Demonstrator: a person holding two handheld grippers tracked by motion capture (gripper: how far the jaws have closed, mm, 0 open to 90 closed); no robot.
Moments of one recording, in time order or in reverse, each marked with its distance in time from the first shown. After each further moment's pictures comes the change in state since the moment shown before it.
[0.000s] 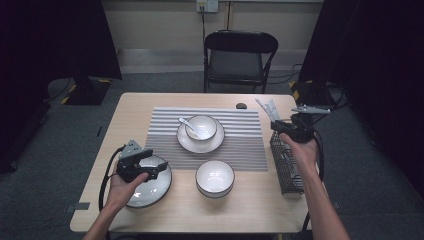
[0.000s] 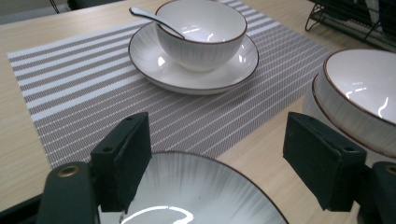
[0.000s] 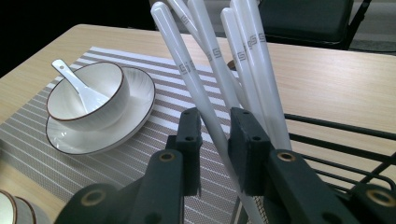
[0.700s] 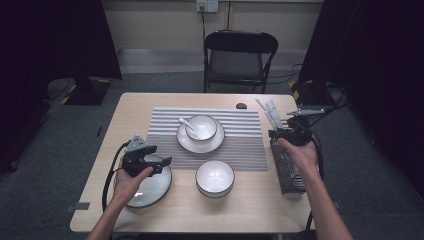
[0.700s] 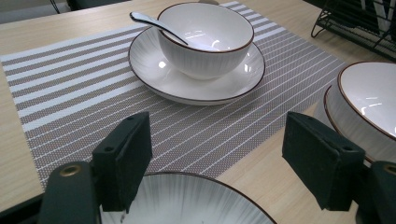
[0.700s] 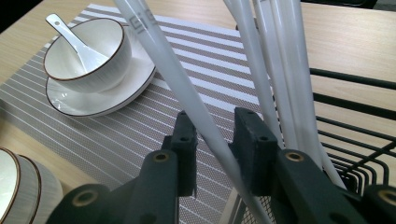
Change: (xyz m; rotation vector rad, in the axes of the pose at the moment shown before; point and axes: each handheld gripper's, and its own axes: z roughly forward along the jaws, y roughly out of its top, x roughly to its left) left arm 0.003 0.007 0.016 0.005 0.001 -0.017; right arm 0.001 -0.006 0.005 0.153 0.027 -0.017
